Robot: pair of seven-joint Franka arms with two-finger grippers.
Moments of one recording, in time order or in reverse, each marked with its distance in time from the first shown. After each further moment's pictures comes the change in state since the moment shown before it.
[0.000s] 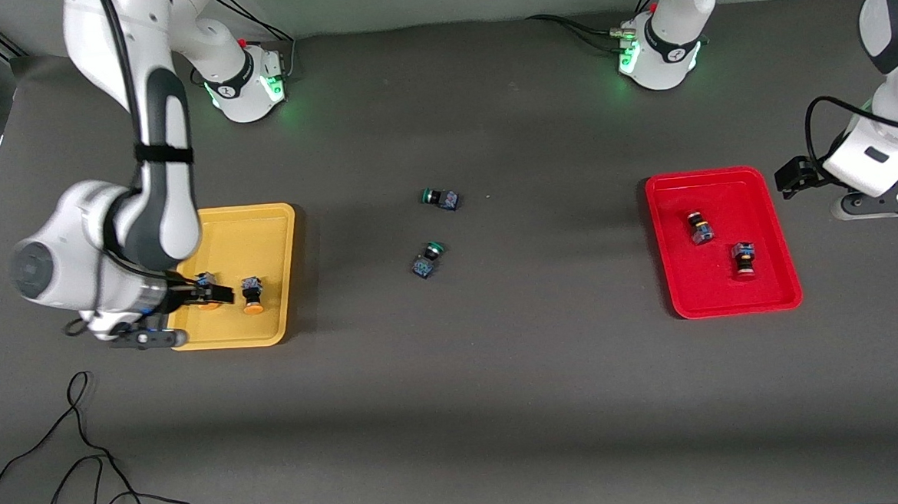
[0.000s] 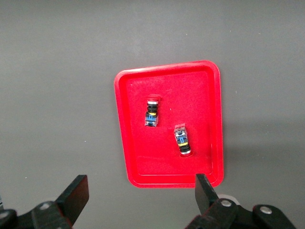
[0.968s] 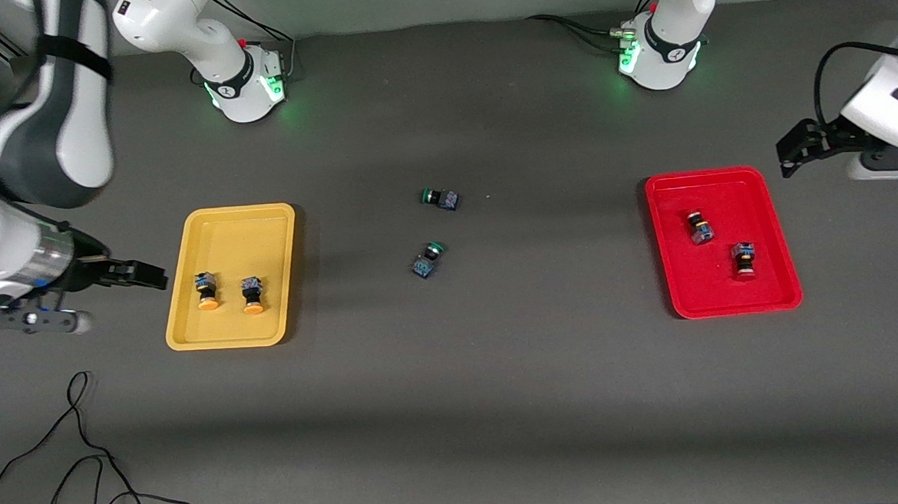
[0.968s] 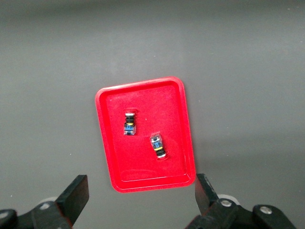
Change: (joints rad) left arm -0.085 -0.058 0.040 0.083 -0.100 -0.056 0.048; right arm -0.124 -0.256 0.108 0.199 -0.325 -0.193 0.259
